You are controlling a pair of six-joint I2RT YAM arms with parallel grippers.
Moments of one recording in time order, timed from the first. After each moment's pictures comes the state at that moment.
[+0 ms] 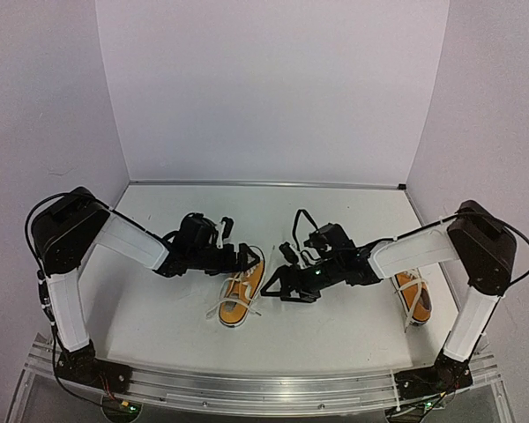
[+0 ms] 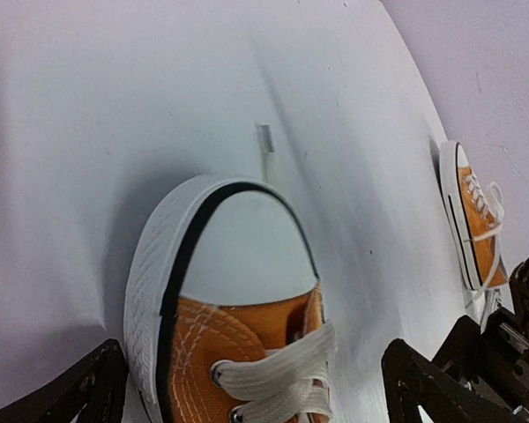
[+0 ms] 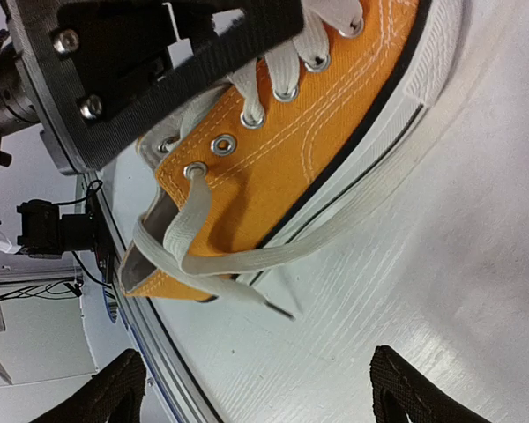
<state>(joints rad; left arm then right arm) -0.74 1.91 0.91 0.40 0.27 -0.68 0.82 1.81 0.91 0.13 -0.58 0.71</state>
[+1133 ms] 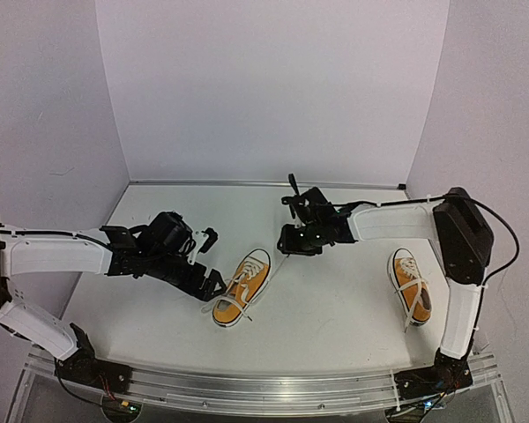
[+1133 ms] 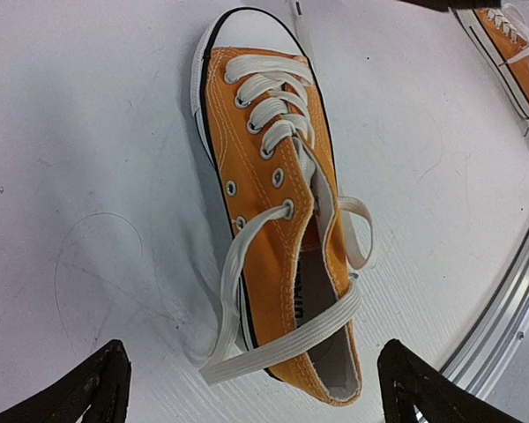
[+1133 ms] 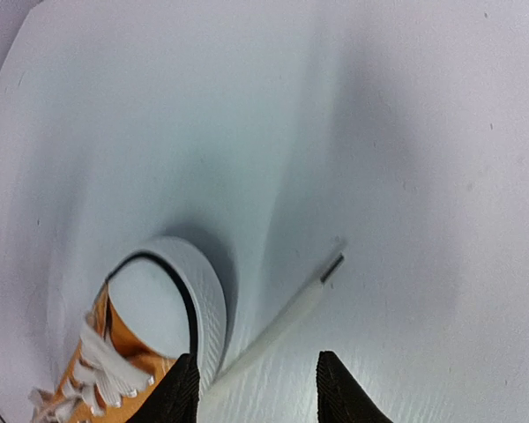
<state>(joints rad) -0.87 1.37 0.82 -0.35 0.10 -0.35 0.77 1.97 1.36 -0.27 0.06 0.61</state>
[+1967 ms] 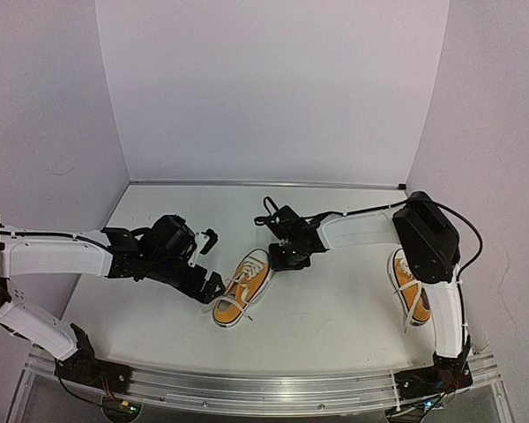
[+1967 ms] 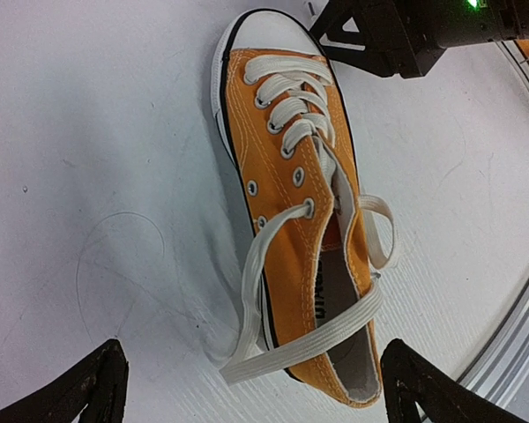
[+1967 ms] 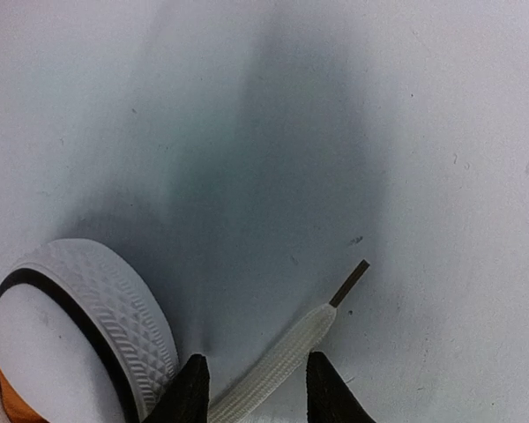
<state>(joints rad) -0.90 1.37 0.82 -0.37 0.00 -0.34 0.83 2.19 1.53 -0.40 0.19 0.60</state>
